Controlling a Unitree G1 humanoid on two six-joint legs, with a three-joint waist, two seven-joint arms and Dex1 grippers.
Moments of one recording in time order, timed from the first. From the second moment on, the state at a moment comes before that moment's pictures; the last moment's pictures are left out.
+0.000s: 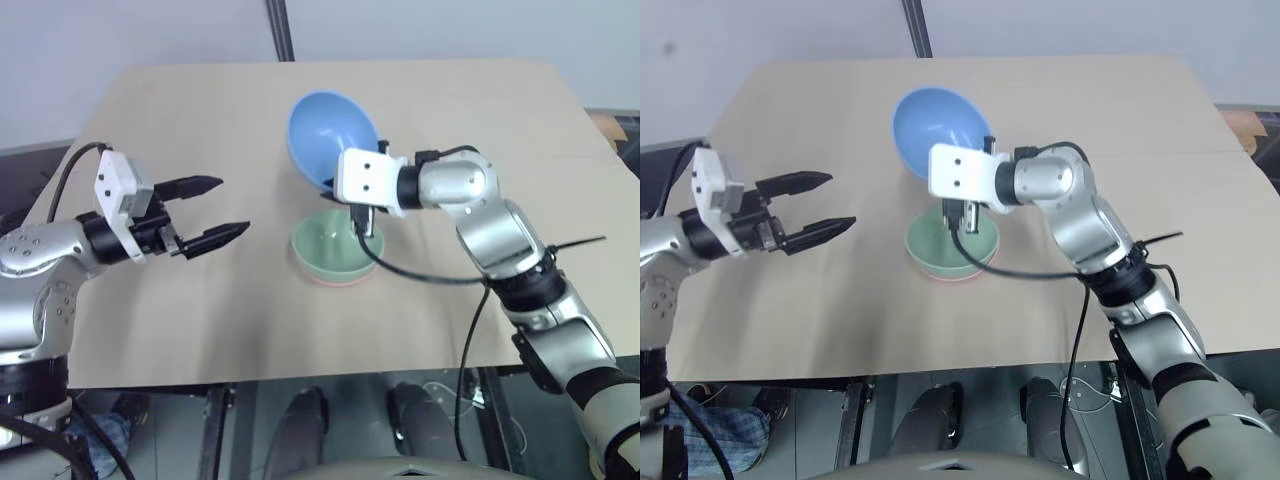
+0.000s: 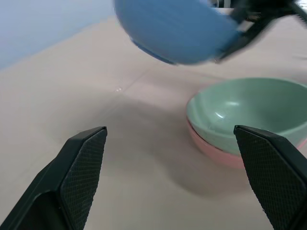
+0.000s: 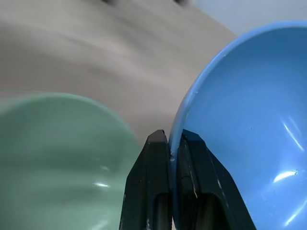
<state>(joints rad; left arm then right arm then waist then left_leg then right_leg) -0.34 0.91 0.31 -0.05 -0.57 0.36 -1.15 -0.90 -0.35 0.42 -0.21 -0.18 0.45 1.02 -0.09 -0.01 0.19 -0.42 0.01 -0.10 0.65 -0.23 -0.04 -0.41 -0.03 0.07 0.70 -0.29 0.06</state>
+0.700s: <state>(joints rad) -0.61 0.88 0.14 0.25 -0.47 0.27 -1.32 -0.84 -0.43 0.47 -0.48 -0.08 0.74 1.04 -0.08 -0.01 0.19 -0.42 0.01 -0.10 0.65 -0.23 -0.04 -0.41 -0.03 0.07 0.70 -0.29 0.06</state>
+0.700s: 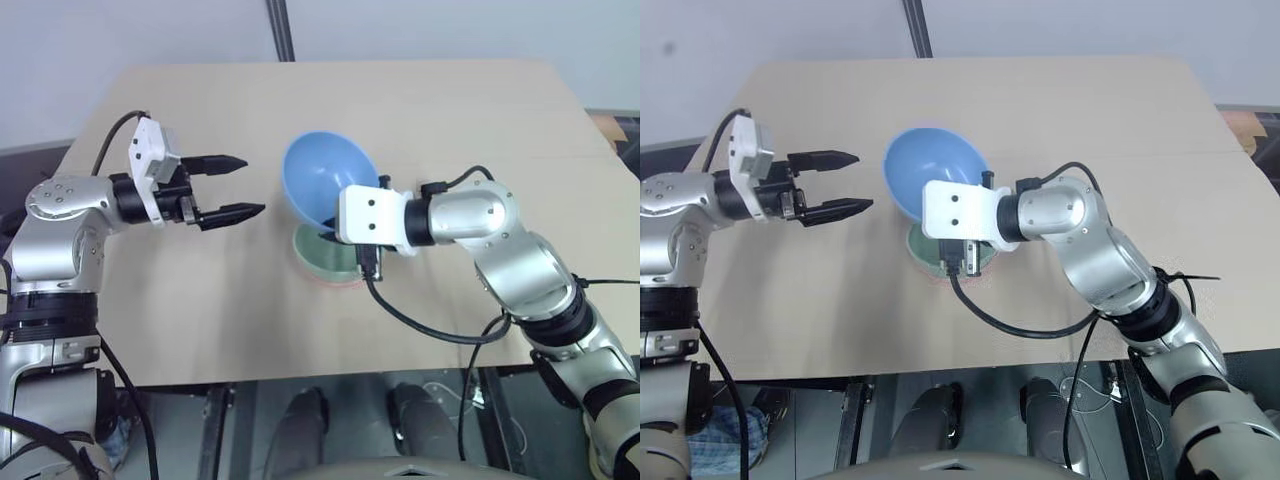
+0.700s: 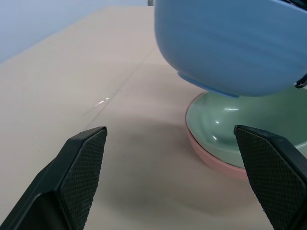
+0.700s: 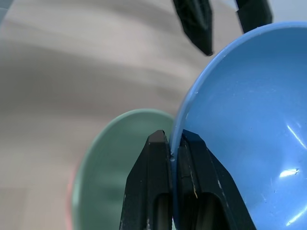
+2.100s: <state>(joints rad) -0.65 0.82 0.11 0.27 -0.42 0.26 -1.34 -0.92 -0.53 0.35 -0.25 0.05 0.79 0.92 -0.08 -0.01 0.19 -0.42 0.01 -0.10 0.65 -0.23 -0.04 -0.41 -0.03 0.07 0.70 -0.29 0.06</state>
